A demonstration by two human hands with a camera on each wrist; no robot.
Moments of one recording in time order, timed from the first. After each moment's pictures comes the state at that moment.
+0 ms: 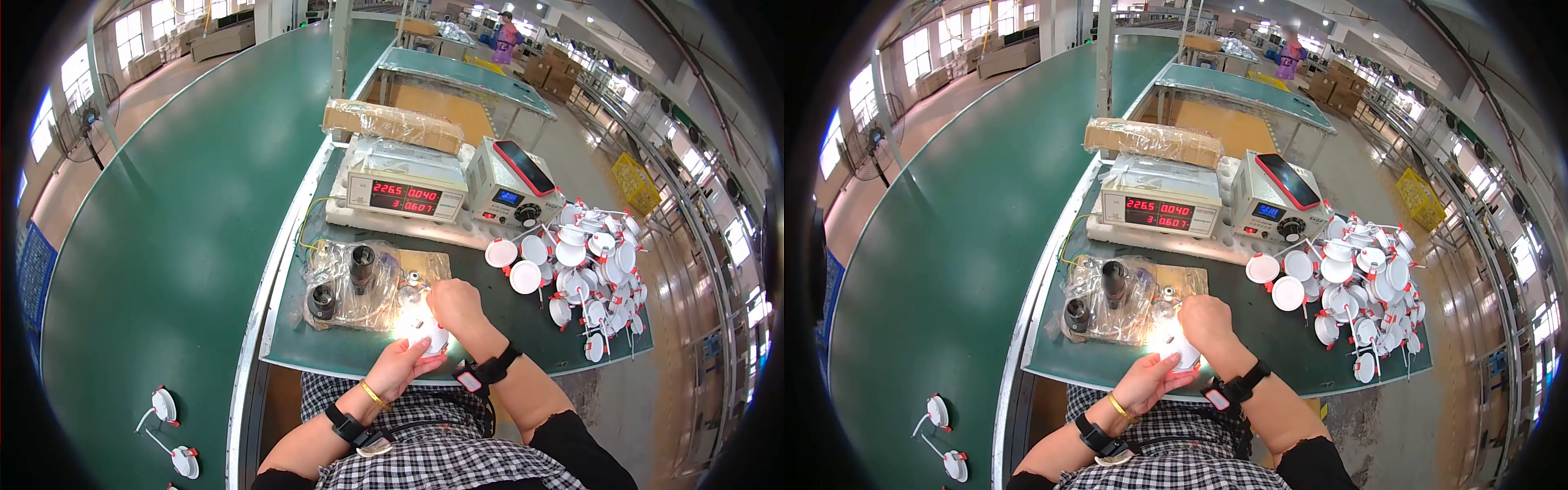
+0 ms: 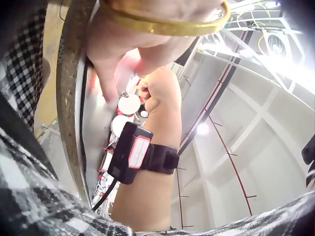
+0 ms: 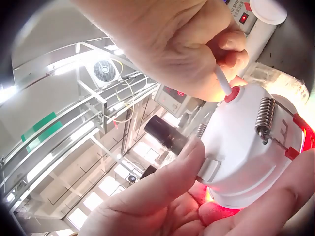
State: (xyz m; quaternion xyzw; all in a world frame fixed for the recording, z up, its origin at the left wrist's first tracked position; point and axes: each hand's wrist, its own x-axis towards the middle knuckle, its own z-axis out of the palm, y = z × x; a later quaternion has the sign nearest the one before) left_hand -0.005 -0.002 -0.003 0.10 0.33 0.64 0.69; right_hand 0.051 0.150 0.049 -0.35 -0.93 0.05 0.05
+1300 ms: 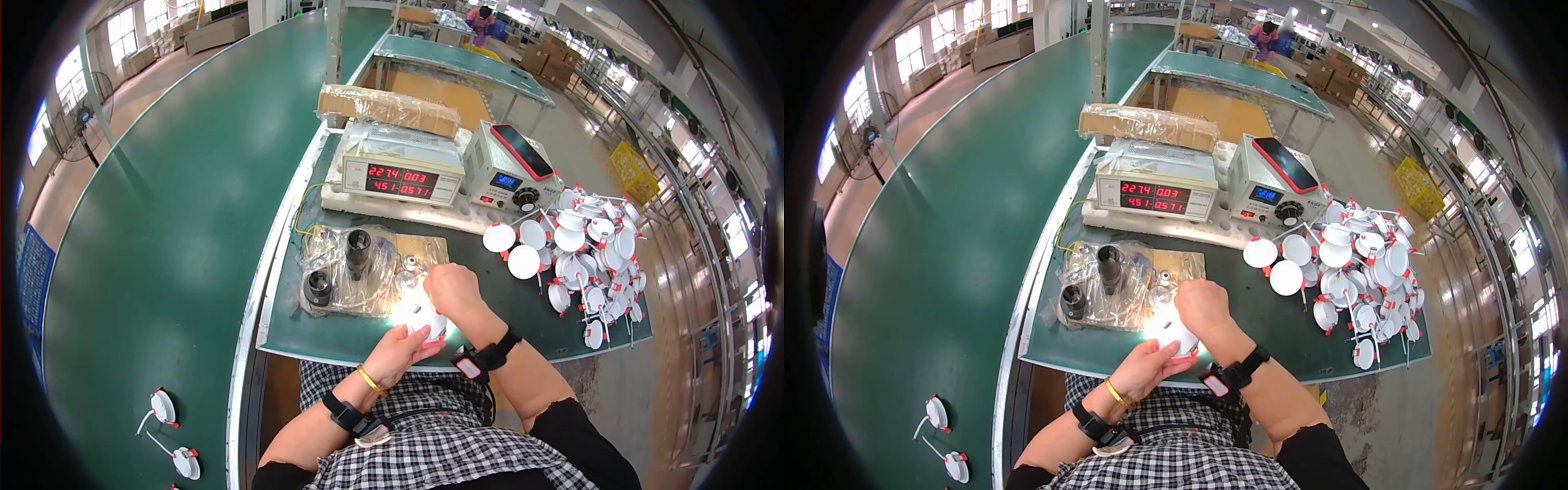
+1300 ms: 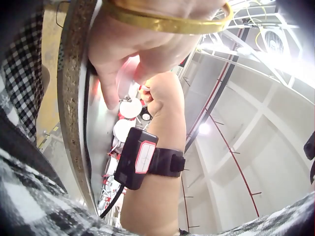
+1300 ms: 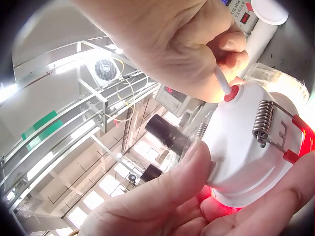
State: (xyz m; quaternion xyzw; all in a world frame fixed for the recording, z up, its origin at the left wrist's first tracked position) left_hand -0.005 0.000 -0.006 0.13 0.35 0.62 0.69; right_hand 0.052 0.150 0.049 -0.33 -0.94 0.04 0.06
